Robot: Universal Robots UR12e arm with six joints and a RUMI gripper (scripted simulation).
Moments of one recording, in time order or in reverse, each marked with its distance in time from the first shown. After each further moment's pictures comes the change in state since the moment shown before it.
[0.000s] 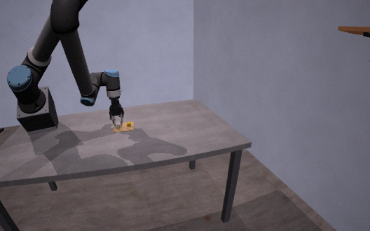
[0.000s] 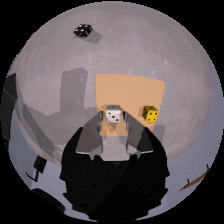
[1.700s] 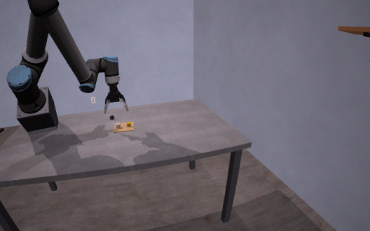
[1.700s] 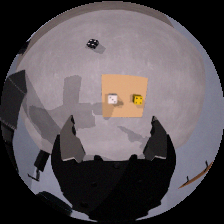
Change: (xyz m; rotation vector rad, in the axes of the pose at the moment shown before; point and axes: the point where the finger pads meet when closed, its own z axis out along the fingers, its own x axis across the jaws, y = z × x) arm 0.000 0.000 -0.090 0.000 0.000 0.000
